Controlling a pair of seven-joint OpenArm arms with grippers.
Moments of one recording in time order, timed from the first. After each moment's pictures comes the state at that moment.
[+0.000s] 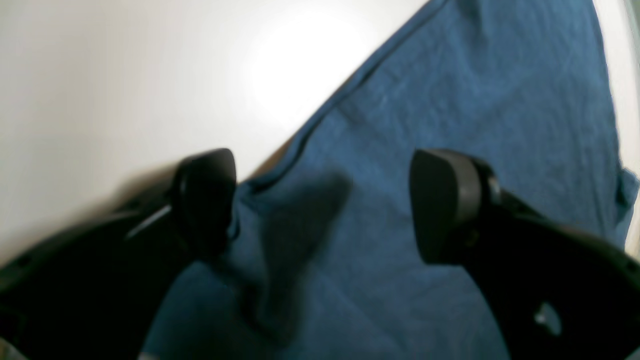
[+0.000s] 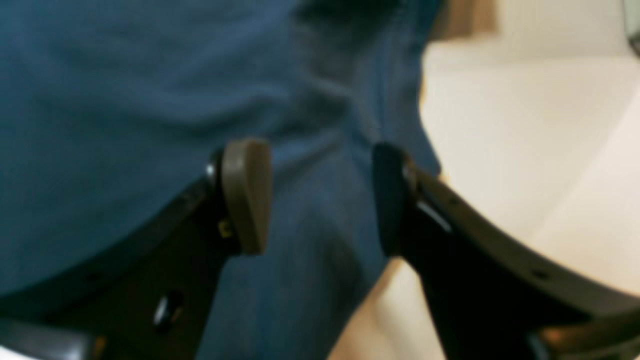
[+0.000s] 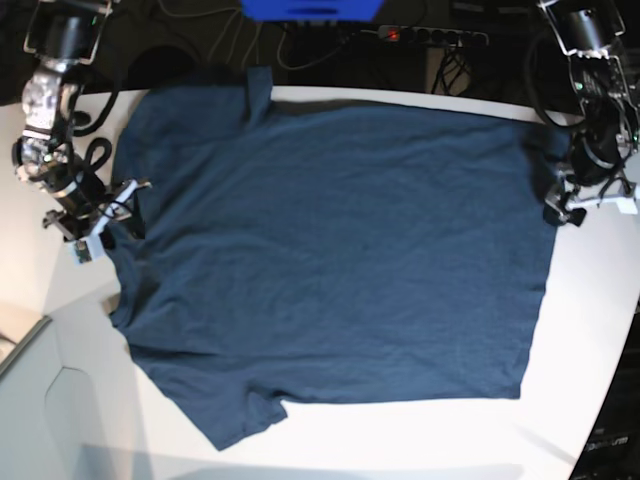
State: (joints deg) left arm 7.7 -15.0 -30.8 72.6 -48.0 1.6 39.4; right arm -6.0 11.4 22.6 80.4 -1.7 39.5 -19.1
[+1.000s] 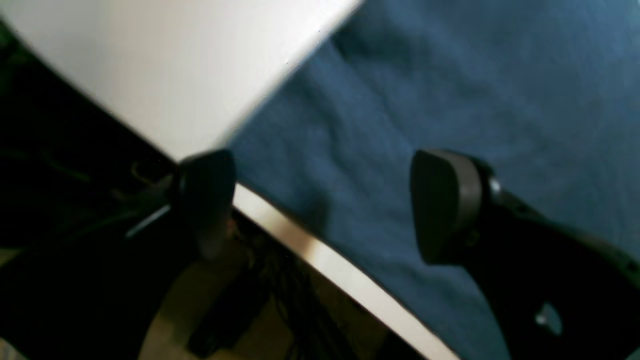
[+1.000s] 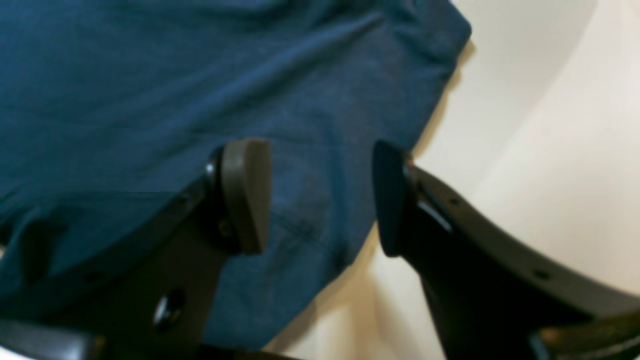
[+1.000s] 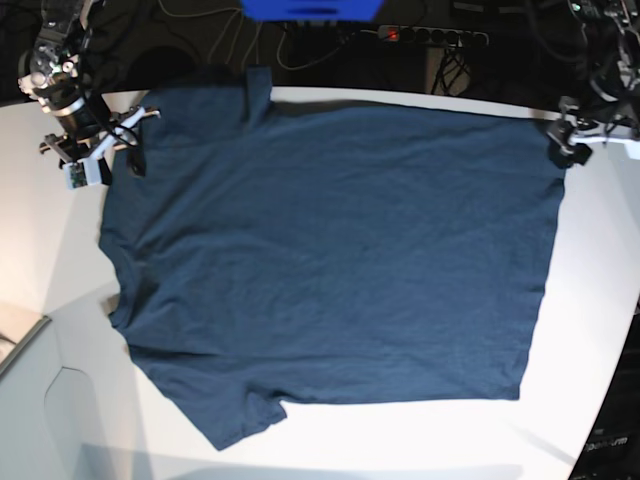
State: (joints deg) left arm 24.0 -13.3 -34.7 88.2 -48.0 0.6 38.9; right arm -22.3 2.7 30.8 93.9 -1.3 39.6 -18.8
